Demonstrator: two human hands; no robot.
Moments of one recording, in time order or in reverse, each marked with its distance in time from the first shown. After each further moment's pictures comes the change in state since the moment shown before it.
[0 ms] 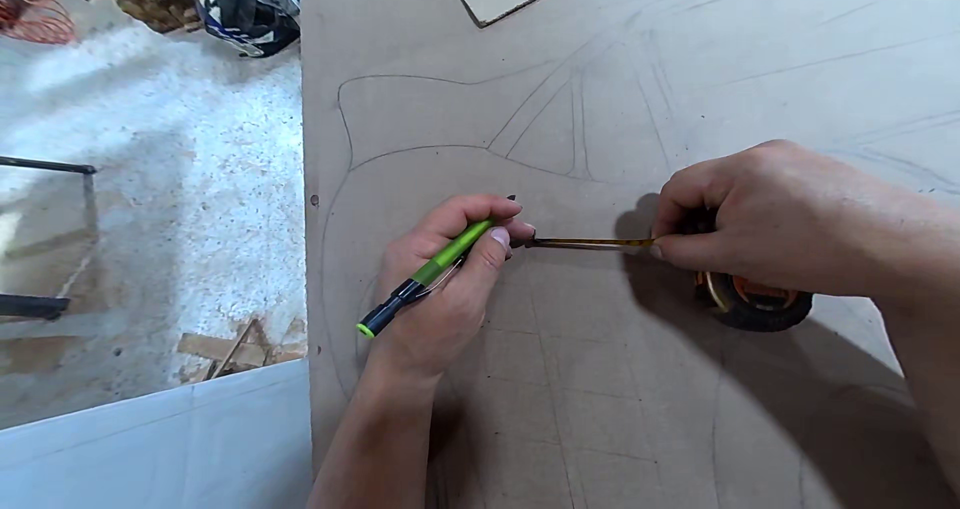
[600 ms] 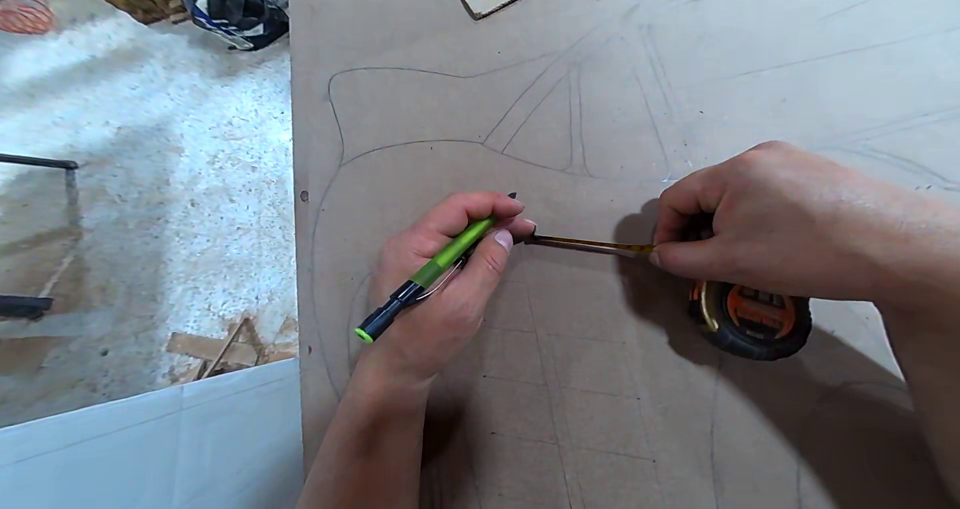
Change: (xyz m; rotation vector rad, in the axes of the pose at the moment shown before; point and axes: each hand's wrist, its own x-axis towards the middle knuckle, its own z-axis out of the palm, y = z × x) left_hand -0.001 0.004 -0.001 0.035 -0.049 0.000; right_hand -0.001 -0.006 -0.001 -0.043 -0.064 0.047
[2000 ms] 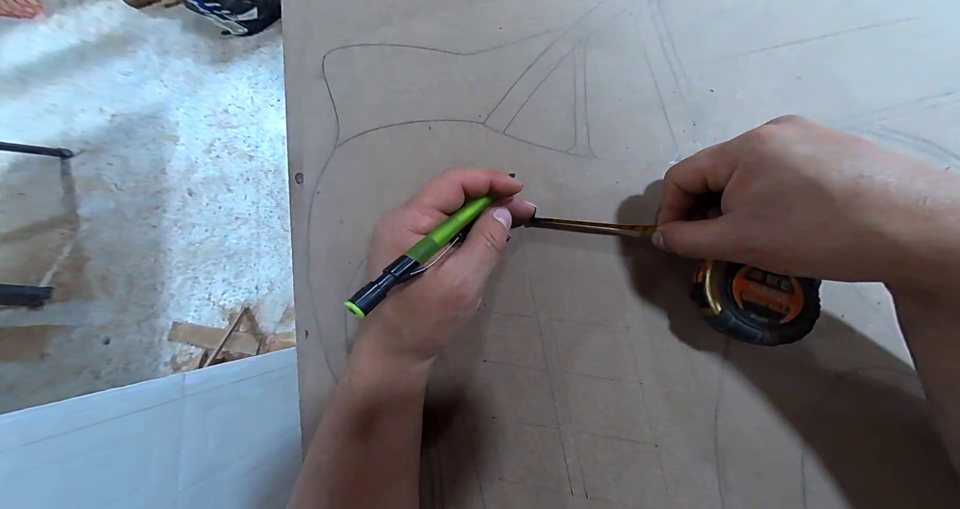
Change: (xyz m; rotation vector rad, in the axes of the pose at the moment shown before) left_hand 0.002 -0.004 0.000 -0.003 0.015 0.018; right_hand 0.000 -0.001 0.001 -0.004 0.032 -0.010
